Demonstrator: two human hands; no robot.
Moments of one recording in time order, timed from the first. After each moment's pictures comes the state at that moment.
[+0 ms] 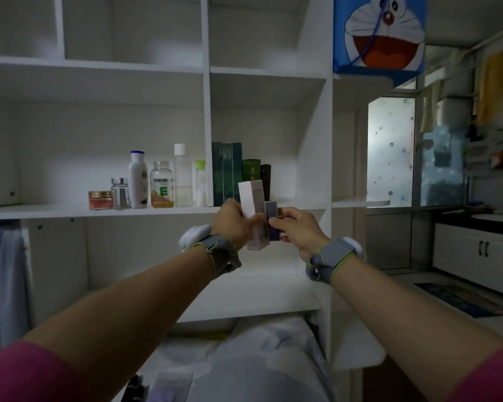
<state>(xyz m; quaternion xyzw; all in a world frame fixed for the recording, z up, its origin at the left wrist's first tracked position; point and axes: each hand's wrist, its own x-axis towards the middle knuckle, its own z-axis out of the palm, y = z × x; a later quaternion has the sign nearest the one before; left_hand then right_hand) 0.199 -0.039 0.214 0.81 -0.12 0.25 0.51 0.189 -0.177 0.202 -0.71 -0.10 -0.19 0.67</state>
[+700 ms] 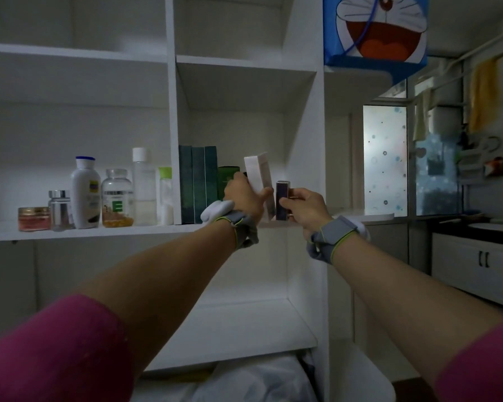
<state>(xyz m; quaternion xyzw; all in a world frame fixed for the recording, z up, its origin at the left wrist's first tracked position) 0.306 -0.120 0.271 0.81 -0.14 0.34 0.46 0.314 -0.248 0.250 -0.71 -0.05 -0.31 0.63</state>
